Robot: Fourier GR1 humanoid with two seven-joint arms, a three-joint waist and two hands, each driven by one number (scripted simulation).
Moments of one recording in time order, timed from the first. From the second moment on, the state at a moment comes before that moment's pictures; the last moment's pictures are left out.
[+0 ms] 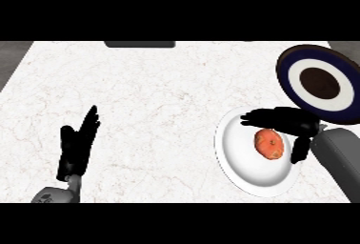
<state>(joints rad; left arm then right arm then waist) -0.06 0.25 -0.17 -1.41 0.09 0.29 0.18 -0.54 -0.56 0.45 -0.90 0.81 0.32 -0.83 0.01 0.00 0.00</state>
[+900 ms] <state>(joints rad) -0.04 0.23 -0.12 -1.44 0.05 0.23 0.20 -0.54 -0.48 0.30 -0.83 0.88 0.14 -0.90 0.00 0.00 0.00</state>
